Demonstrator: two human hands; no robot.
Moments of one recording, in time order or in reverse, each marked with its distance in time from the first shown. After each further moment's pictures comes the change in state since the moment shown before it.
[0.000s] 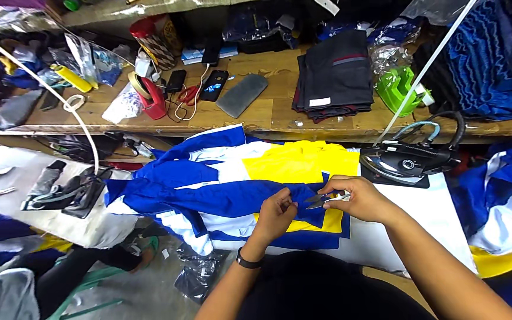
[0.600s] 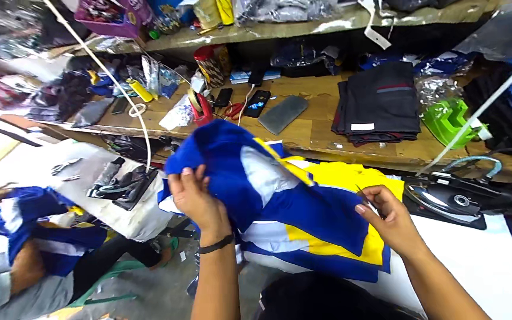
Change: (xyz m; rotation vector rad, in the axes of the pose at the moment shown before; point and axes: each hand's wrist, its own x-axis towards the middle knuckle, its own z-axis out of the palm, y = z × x) left_hand -0.014 0.056 -0.188 -0.346 1.250 0.349; right_hand 0.033 -0.054 0.047 0.406 0.431 -0.030
